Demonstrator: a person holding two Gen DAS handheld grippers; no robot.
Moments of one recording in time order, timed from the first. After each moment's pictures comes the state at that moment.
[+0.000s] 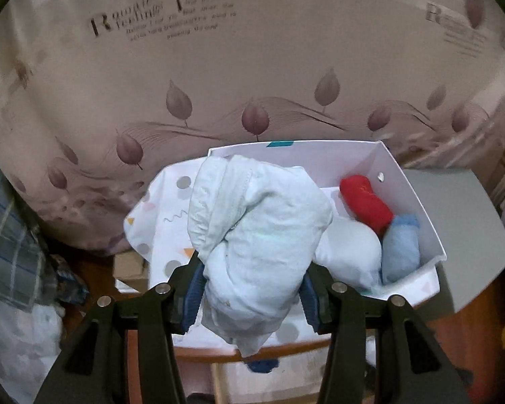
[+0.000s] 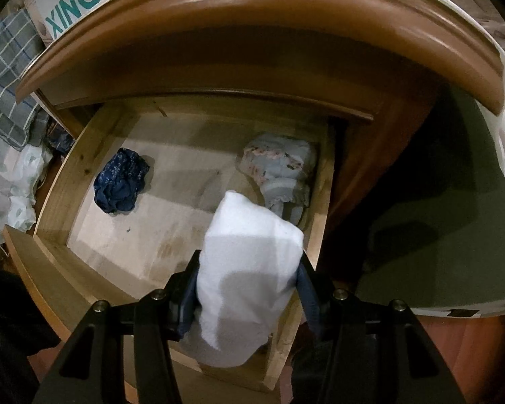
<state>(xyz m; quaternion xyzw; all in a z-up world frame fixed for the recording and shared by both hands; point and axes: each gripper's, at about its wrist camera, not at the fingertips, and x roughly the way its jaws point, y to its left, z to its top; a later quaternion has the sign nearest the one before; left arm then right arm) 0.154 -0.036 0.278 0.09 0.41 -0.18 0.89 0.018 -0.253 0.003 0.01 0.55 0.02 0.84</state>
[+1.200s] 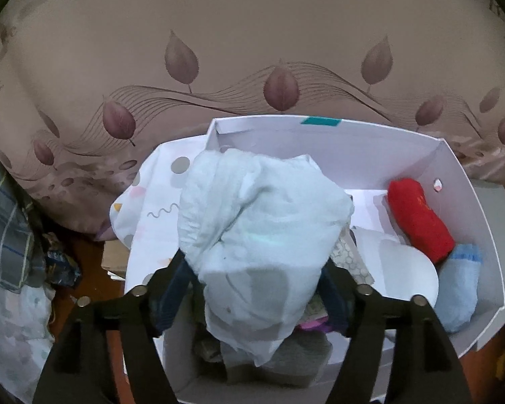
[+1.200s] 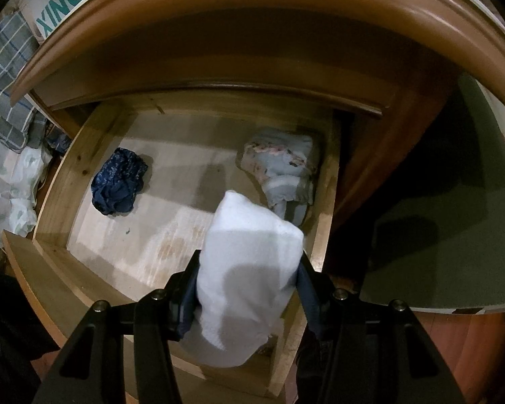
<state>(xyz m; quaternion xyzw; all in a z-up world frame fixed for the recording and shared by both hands) 0.221 -0.050 0.213 0.08 0.45 -0.13 0.88 0.021 -0.250 -0.002 0.01 0.56 0.01 0.83</state>
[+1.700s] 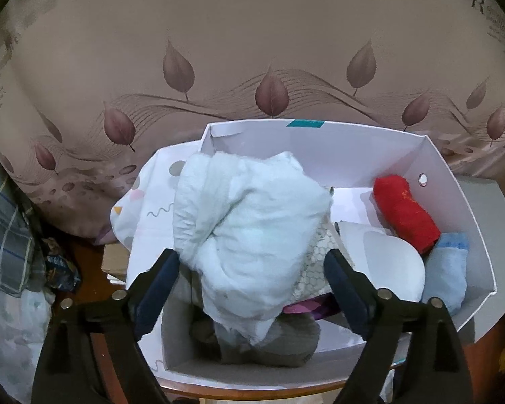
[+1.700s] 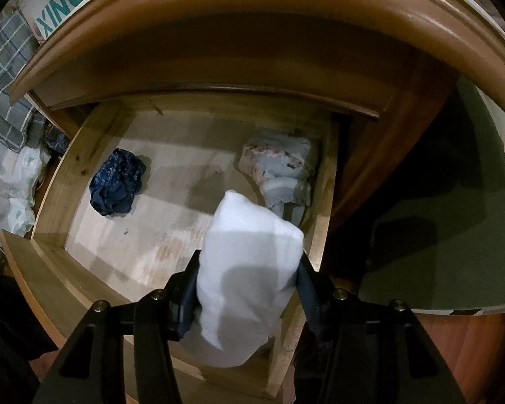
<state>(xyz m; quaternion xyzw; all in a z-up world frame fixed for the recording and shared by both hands) 0.200 -0.052 0.225 0.08 0.43 -0.14 0.89 0.023 -0.250 -0.003 0.01 0.55 0.01 0.83</state>
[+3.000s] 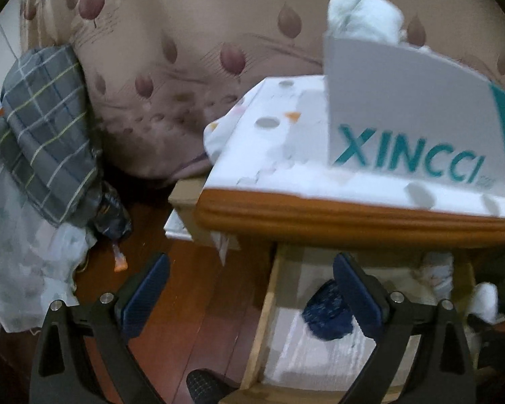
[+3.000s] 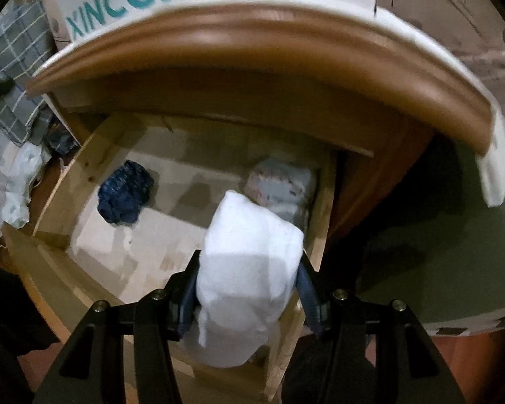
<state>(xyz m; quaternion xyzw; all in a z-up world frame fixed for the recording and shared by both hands) 0.052 0.073 0.101 0.07 0.38 0.01 0.92 0.012 -0.239 0.023 -0.03 0.50 0.01 0.86</state>
